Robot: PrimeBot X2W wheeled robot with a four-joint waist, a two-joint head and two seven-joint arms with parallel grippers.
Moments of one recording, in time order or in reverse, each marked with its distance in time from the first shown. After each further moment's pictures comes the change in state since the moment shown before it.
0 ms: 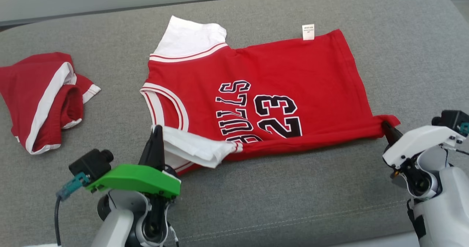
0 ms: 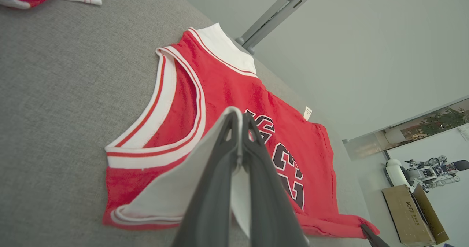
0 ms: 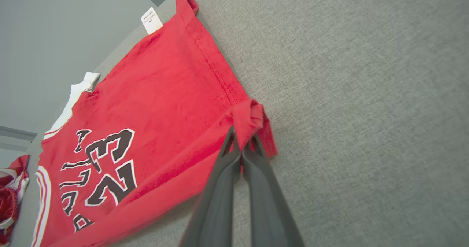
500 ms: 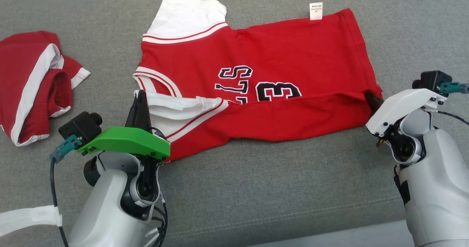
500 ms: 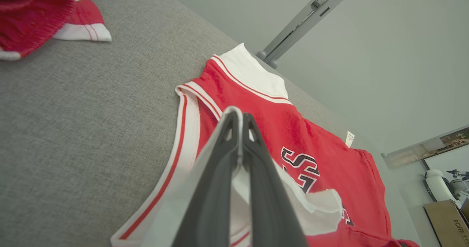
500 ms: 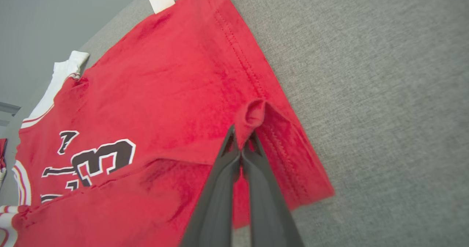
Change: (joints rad) left arm -0.235 -0.009 0.025 0.248 0.041 -0.048 -0.058; right arm -0.194 0.031 0.025 0.095 -0.108 0.000 0.064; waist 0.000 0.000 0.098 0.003
